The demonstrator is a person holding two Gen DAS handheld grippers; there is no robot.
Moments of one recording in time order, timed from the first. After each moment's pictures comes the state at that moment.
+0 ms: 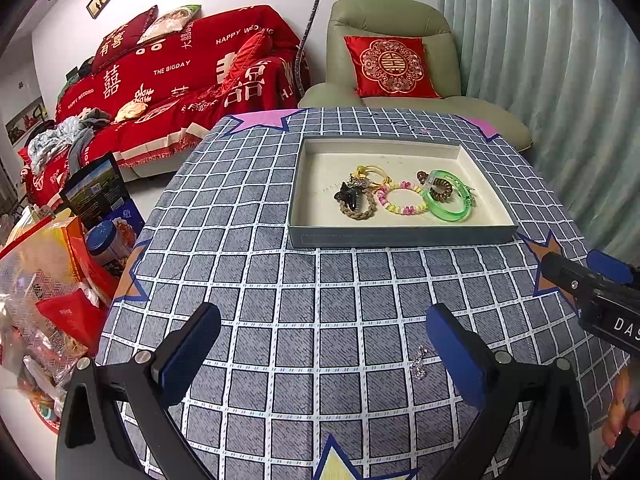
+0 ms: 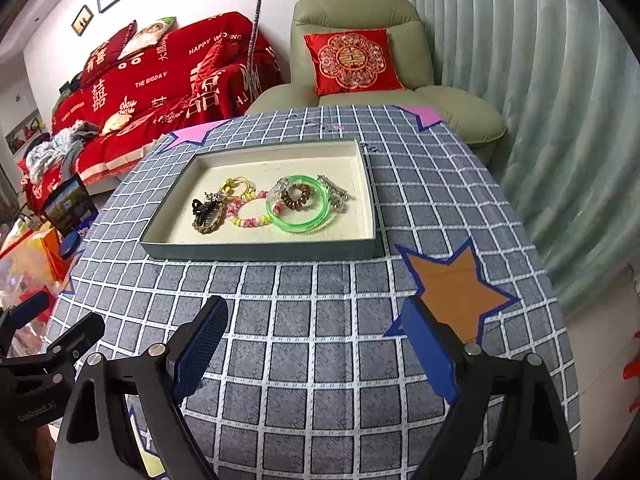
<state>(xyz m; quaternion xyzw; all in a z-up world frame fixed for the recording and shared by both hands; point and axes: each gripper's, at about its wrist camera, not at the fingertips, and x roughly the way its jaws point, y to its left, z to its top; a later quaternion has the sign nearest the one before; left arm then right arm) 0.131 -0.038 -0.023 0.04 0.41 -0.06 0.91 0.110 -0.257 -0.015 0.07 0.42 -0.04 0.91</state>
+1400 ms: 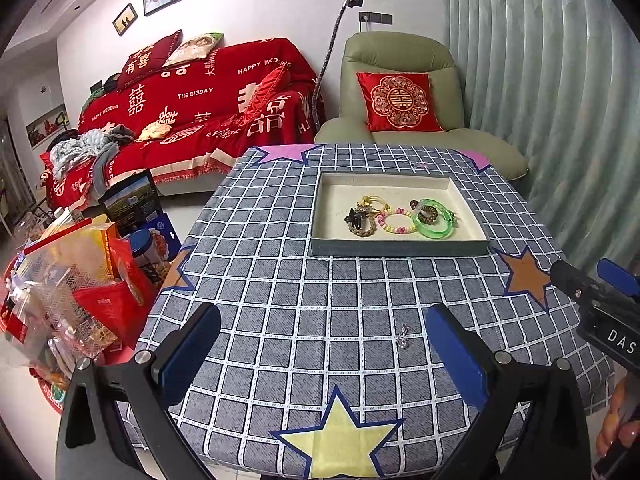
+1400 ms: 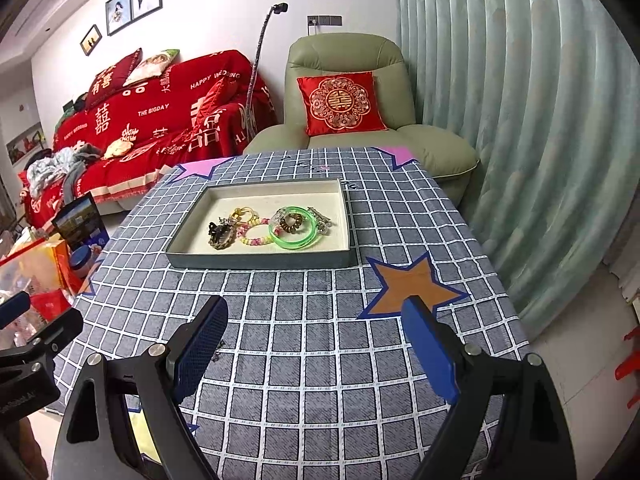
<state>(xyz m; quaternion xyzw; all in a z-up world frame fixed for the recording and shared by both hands) 0.047 -0.024 0.035 0.03 0.36 -0.04 0.93 0.026 -0.246 0.040 0.05 0.35 -0.07 0.93</state>
